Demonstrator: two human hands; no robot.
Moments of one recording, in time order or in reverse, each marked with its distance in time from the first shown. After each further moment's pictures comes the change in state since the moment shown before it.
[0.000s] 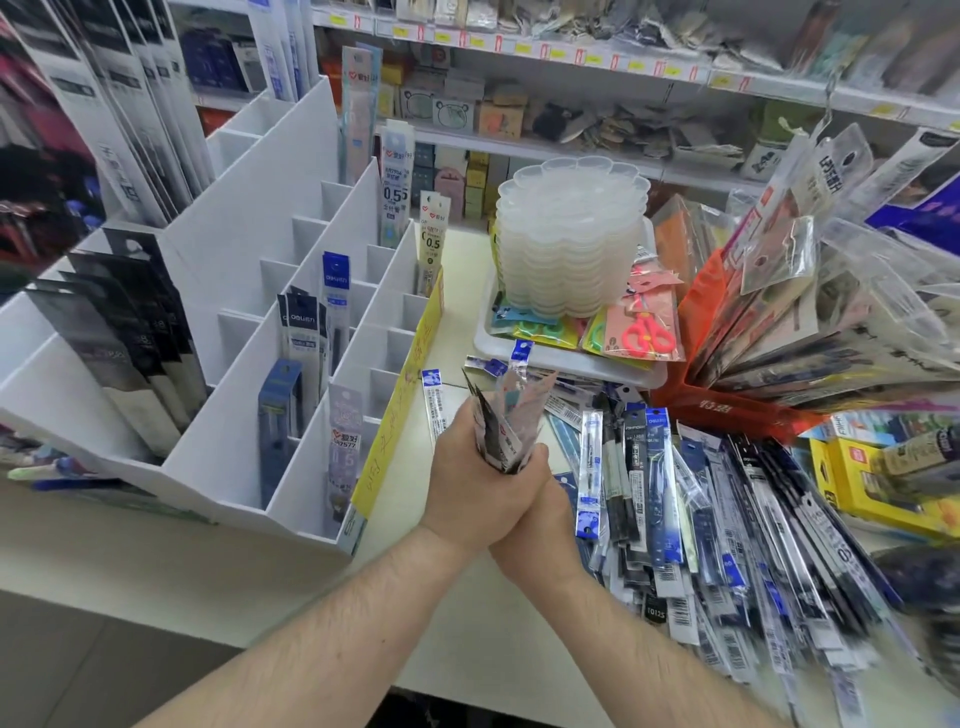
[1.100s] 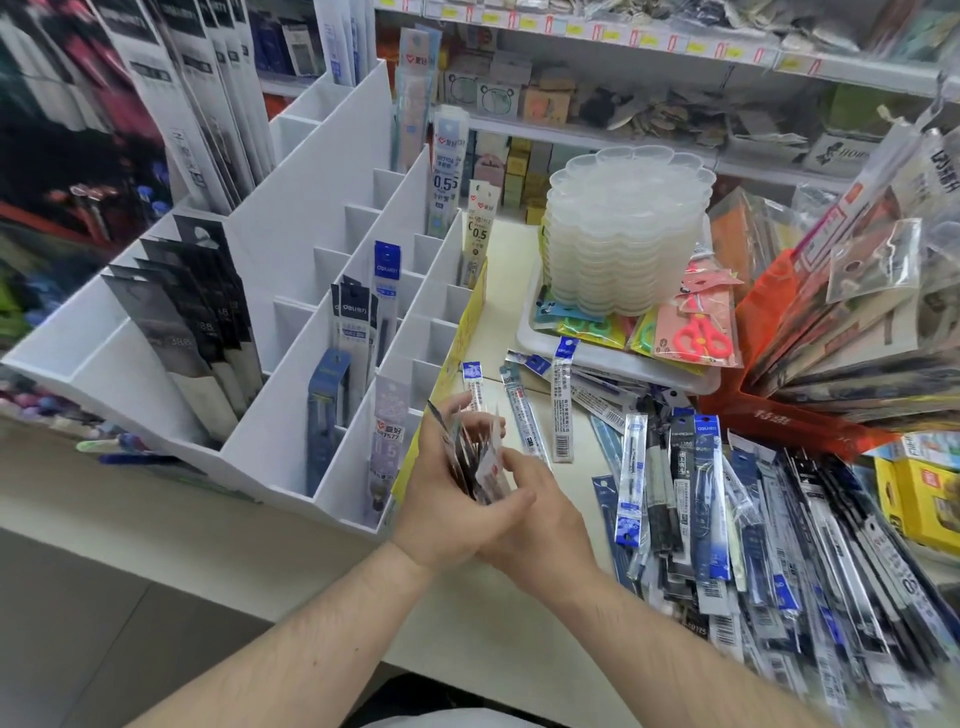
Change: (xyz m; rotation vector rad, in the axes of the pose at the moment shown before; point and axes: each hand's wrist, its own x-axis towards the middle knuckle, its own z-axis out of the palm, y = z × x) left_hand -0.007 -0.039 -0.052 -0.128 -0.073 -0.016; right_hand 0.007 0.006 0.020 -0.338 -0.246 -0.072
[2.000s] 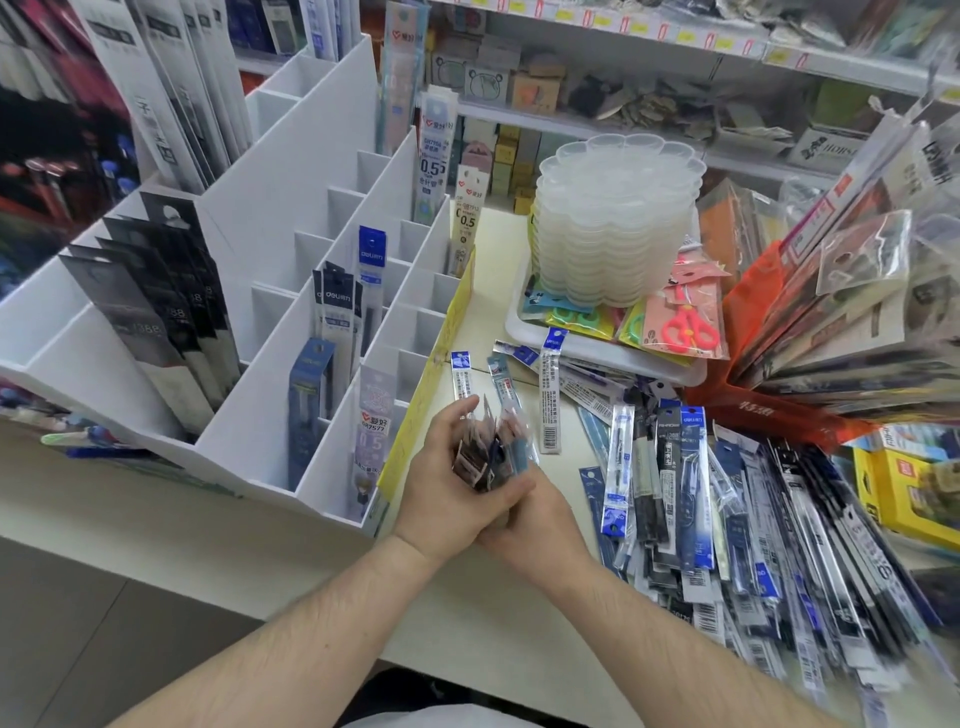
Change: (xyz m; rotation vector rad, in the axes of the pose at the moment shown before) left_hand 0.000 -0.019 0.010 0.181 0.020 -0.075; right_hand 0.005 0.021 0.011 0.225 0.018 -0.024
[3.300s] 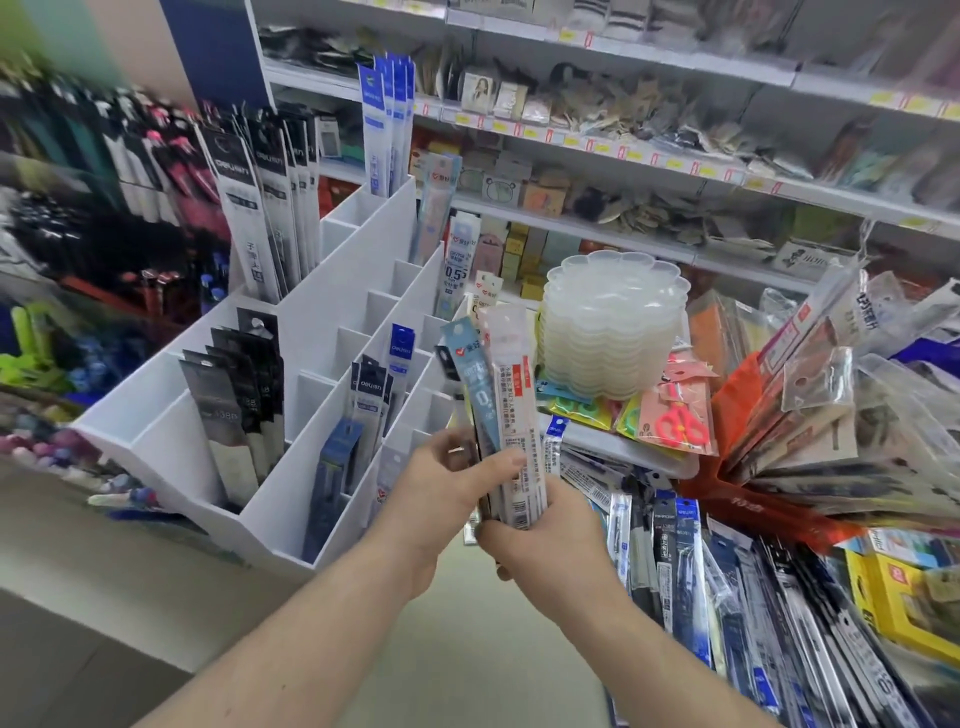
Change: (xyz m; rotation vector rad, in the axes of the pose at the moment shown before) left_hand 0.034 0.114 -0.038 -0.424 -0.085 -0.437; right_hand -0.004 -0.118 -0.063 0.265 0.071 0.169
